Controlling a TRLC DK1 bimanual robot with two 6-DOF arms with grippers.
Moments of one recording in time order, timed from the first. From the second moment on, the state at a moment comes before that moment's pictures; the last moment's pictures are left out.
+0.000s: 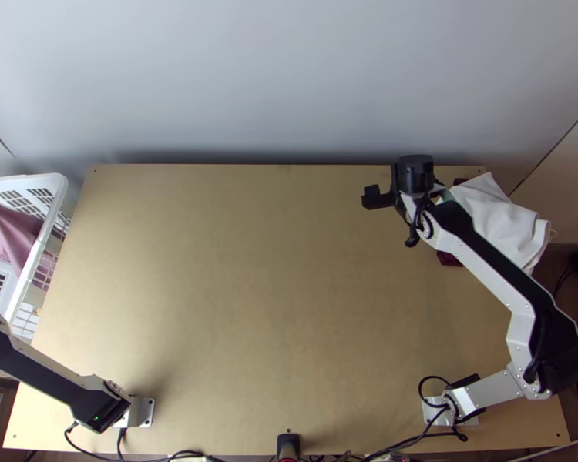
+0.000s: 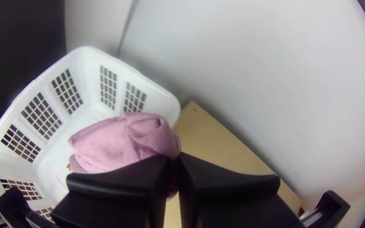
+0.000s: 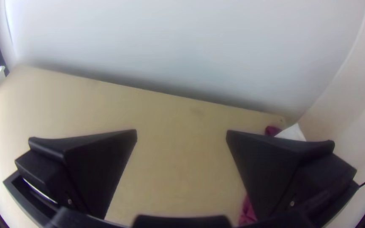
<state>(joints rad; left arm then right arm) 0.89 1.97 2.16 -1.12 0.55 0.06 0.36 1.61 1.30 -0.29 0.31 0.02</state>
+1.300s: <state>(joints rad) -0.86 1.70 1.50 -0.54 0.12 -0.16 0.03 1.25 0.67 0.06 0.31 0.28</state>
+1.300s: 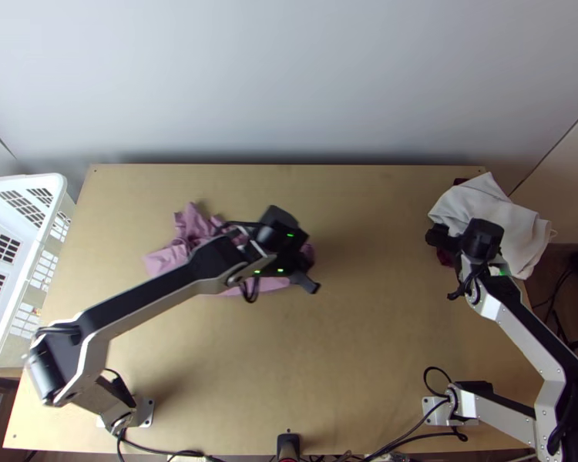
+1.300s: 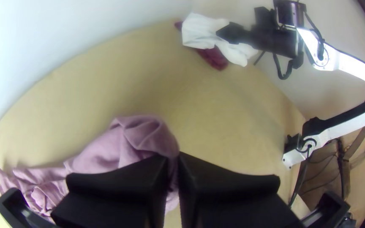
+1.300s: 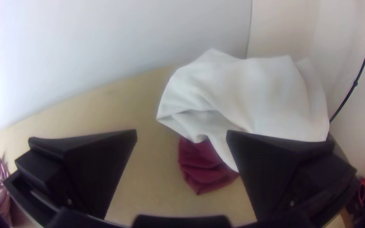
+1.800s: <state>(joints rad) -0.99 2.08 1.93 -0.51 0.15 -0.22 -0.06 1.20 0.55 0.10 0.31 0.31</state>
